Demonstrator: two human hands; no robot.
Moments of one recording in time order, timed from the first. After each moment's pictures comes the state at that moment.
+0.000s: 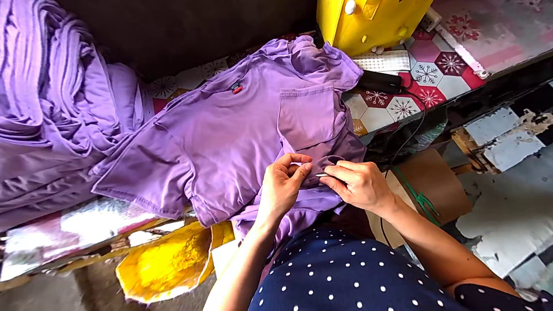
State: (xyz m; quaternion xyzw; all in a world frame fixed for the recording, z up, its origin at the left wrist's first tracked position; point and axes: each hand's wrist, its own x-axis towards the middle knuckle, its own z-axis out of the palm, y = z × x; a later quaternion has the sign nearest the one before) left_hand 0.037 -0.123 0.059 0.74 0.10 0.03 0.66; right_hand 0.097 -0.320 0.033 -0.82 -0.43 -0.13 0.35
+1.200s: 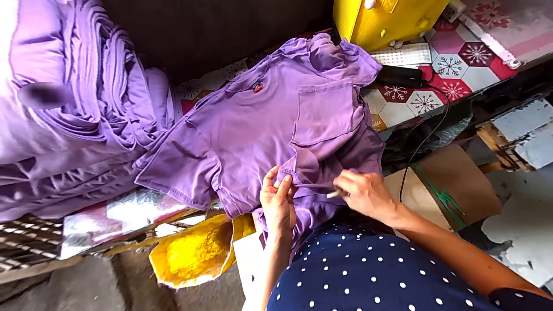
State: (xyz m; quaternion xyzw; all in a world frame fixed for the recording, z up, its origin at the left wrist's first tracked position) left_hand -0.008 -0.107 0.026 0.44 0.30 0.21 0.82; right_hand 0.058 -0.301 0.002 -0.87 -0.42 0.00 0.27
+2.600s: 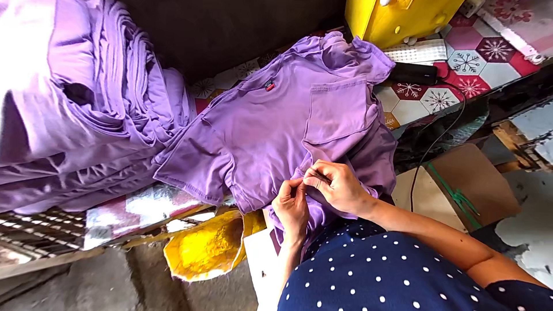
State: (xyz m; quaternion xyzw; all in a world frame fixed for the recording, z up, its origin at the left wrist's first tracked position) left_hand -0.027 -0.100 -0.006 0.73 0.14 0.36 0.56; right_hand 0.048 -0.212 0.037 -0.74 -0.33 0.07 0.58
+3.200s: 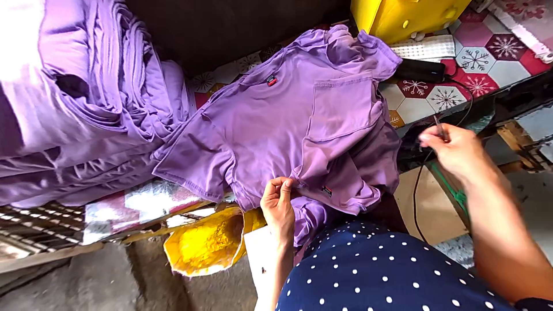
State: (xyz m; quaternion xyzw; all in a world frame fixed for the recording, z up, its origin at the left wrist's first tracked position) left_hand -0.039 -0.079 0.007 0.61 0.23 0.27 0.71; right_hand 0.139 -0.401 0.034 -0.94 -0.04 0.07 0.32
